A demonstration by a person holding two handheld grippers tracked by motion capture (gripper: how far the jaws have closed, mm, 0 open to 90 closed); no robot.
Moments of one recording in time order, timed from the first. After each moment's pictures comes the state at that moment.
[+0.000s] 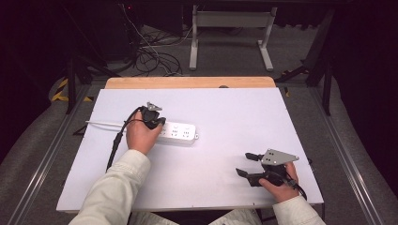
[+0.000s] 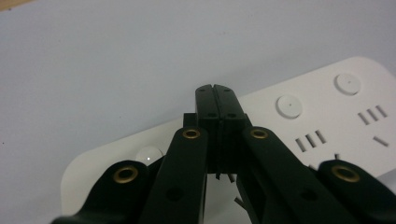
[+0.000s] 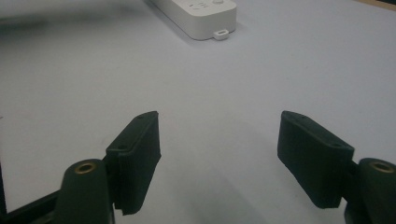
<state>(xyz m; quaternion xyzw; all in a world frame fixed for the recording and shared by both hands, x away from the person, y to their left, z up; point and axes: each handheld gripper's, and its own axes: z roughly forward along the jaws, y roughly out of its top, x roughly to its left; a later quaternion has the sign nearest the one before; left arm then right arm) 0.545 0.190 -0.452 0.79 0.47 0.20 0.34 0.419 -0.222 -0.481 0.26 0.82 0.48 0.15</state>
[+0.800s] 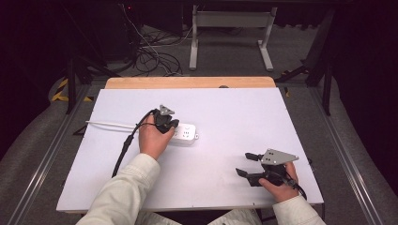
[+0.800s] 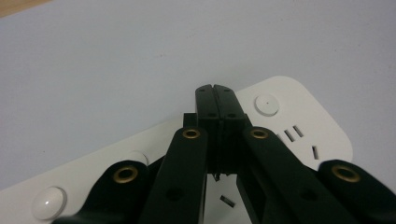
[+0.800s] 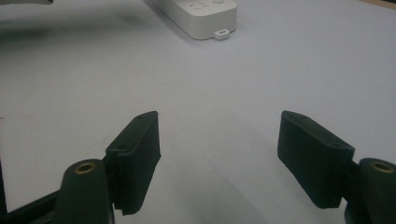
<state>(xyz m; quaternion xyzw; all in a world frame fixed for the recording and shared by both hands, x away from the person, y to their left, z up) 0.538 0.151 -0.458 0.80 0.43 0.20 0.36 0.419 -0.222 -0.481 0.26 0.82 0.48 0.15</state>
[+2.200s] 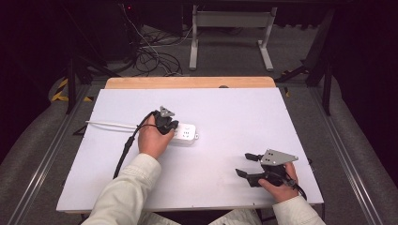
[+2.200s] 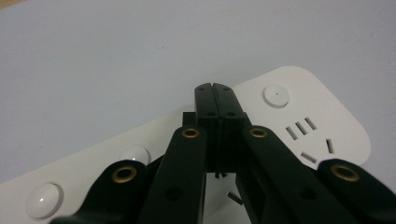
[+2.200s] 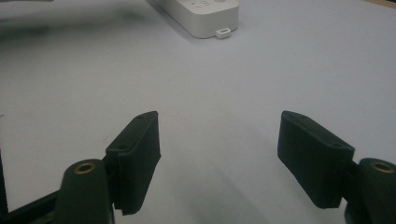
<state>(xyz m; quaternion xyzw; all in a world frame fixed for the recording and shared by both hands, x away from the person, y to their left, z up) 0.539 0.153 -0.465 0.80 0.44 0.19 0.36 0.418 -0.221 -0.481 0.26 0.83 0.48 0.15</state>
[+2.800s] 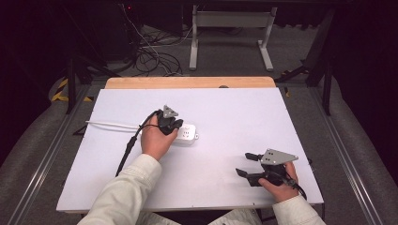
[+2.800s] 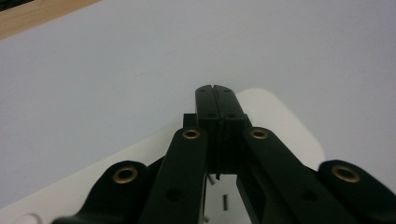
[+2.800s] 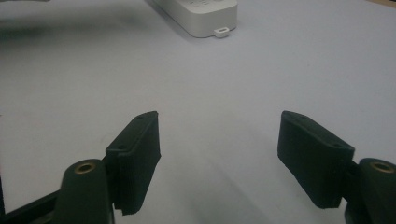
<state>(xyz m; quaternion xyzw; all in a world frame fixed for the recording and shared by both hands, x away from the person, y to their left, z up) 0.532 0.139 -0.454 0.80 0.41 0.20 0.40 0.420 -0.221 -0.482 0.26 0.82 0.48 0.15</state>
